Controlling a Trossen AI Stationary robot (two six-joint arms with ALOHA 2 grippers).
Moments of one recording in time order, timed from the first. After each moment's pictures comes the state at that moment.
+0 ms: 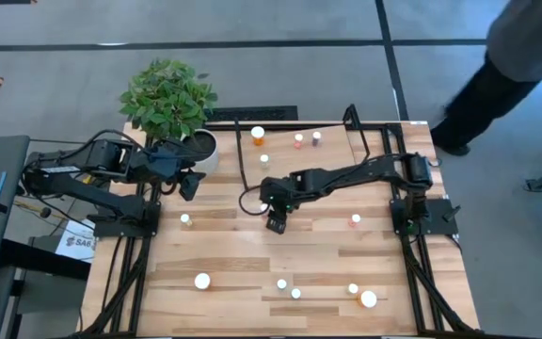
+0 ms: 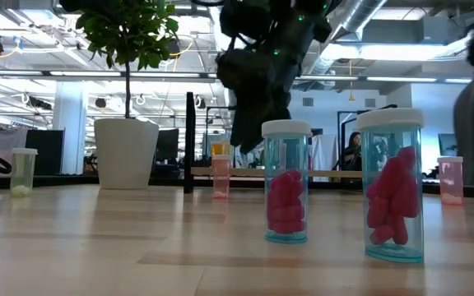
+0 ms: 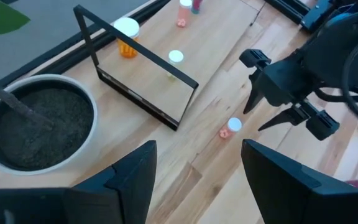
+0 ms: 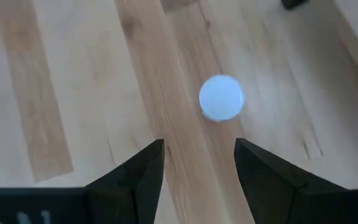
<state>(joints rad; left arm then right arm) -0.06 1.01 1.31 -1.16 -0.40 -0.72 -0.01 1.94 1.45 -0.56 -0.04 0.35</state>
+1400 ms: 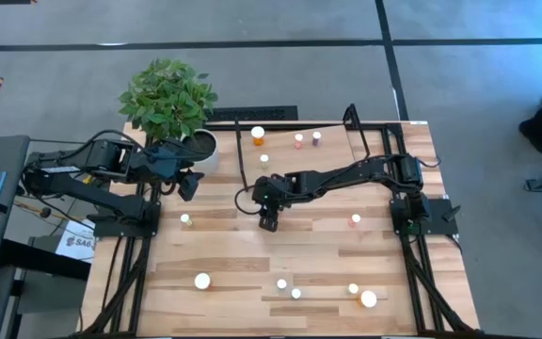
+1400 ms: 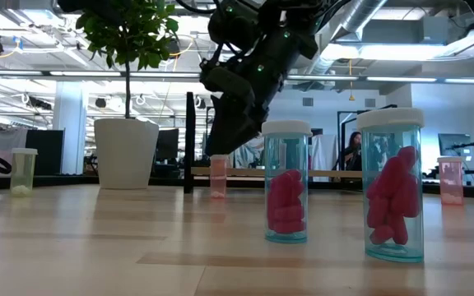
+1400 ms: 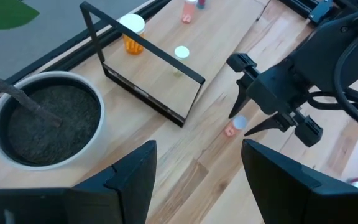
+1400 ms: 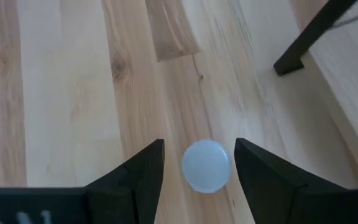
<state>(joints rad) -0.06 1.01 1.31 -1.19 -0.40 -0.72 -0.03 2.02 1.45 -0.37 0.03 0.20</state>
